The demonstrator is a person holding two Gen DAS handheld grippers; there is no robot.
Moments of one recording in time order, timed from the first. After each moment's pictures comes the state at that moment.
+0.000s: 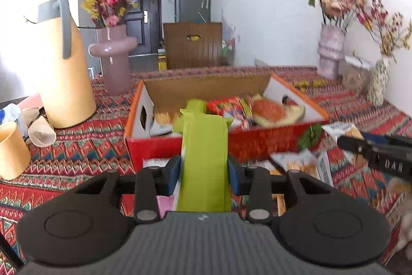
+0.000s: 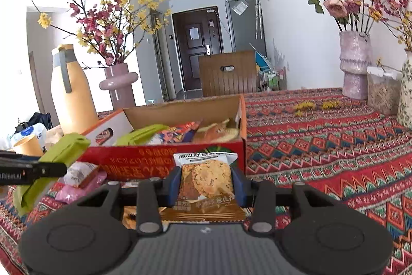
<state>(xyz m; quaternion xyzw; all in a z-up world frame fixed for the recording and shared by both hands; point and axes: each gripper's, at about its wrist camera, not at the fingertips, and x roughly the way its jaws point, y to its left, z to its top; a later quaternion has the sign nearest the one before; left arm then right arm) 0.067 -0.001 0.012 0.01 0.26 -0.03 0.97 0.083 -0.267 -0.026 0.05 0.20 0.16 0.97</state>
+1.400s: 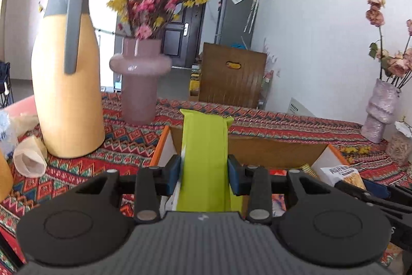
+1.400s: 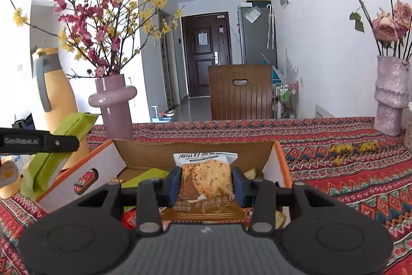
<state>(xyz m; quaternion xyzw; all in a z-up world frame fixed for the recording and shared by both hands) 0.197 0.033 0.018 -0.08 0.22 0.05 0.97 0.219 -0.205 -0.002 0.03 0.19 0.17 0.97</state>
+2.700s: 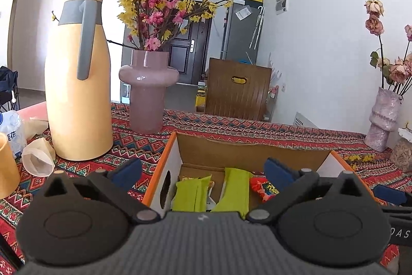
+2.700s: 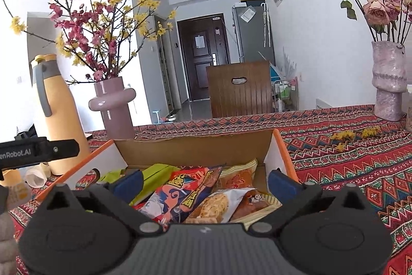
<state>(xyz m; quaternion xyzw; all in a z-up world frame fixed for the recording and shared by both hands) 0.177 0.030 0.014 -0.08 0.17 0.07 0.98 0.215 -0.209 -0.014 0.06 0.18 0.17 0.97</state>
